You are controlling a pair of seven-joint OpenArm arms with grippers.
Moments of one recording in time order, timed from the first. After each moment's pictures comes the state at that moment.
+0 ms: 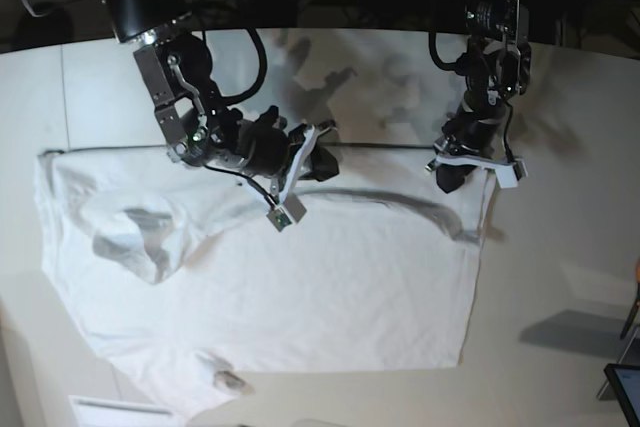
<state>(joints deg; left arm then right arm) 11.0 -15.2 -4.0 86.5 -52.0 4.0 19.1 4.9 2.9 -21.4 84.2 34.4 17.2 -48.4</state>
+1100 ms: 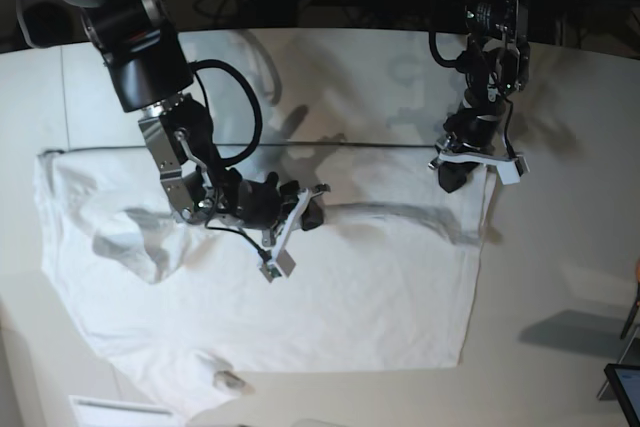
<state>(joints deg) 11.2 -15.2 -4.1 82.8 -52.9 2.5 15.4 19.5 2.1 -21.4 64.1 34.3 17.2 -44.1</state>
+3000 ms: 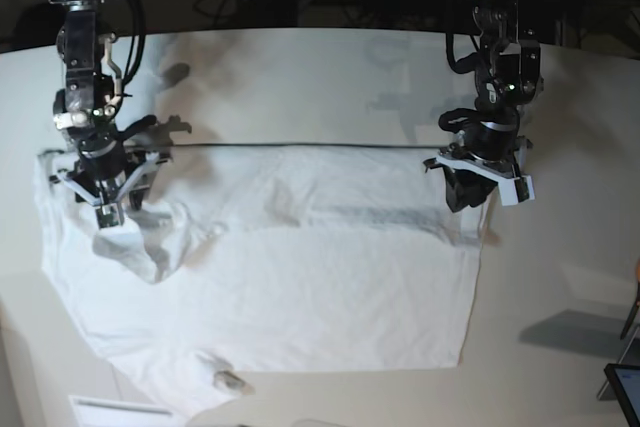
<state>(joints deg) 12.9 -16.3 -4.9 98.4 -31.8 3.5 22.8 -5.1 10.4 6.4 90.7 -2.3 10.7 -31.3</state>
